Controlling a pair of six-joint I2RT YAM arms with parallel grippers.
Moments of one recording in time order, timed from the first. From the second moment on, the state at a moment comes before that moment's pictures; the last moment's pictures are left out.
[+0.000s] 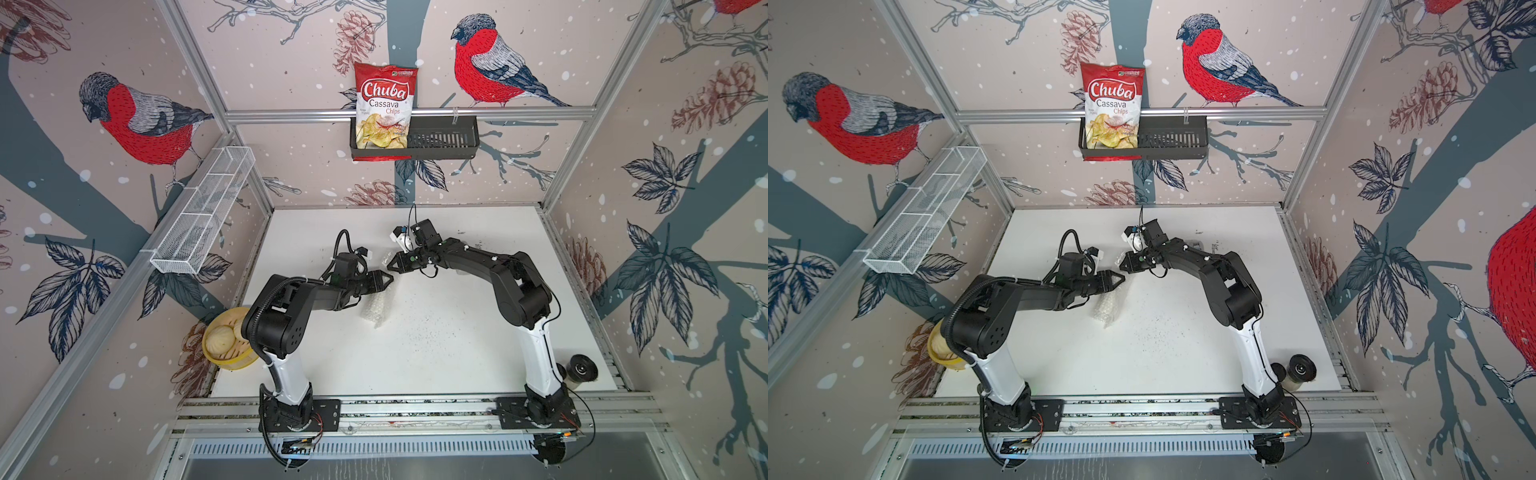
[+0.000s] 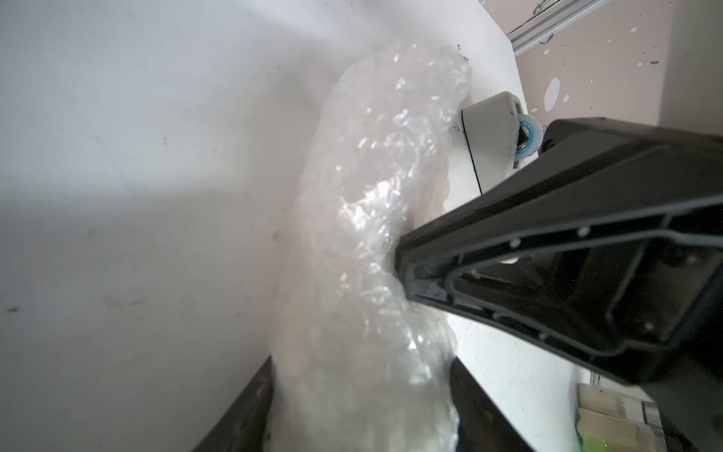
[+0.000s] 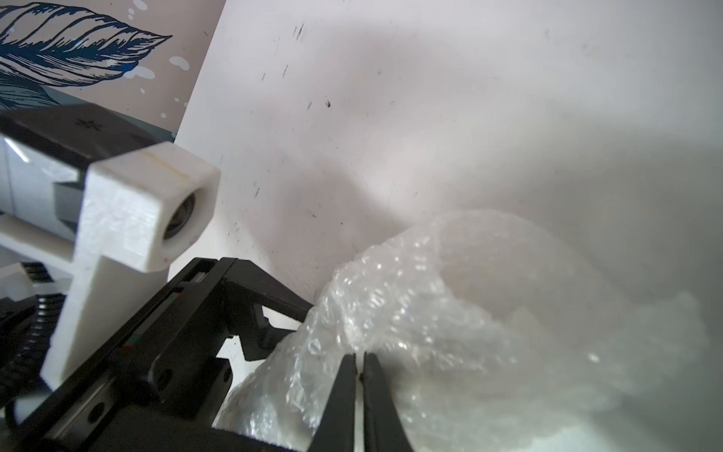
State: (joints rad) left arm -0.32 1.82 0.75 0.37 0.55 -0.54; right arm 0.65 2.19 1.61 -0.28 -0.57 0.26
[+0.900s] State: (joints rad) left arm -0.32 1.82 0.75 0.37 0.55 -0.54; right arm 0.59 2.07 1.41 -0.19 -0.59 0.28
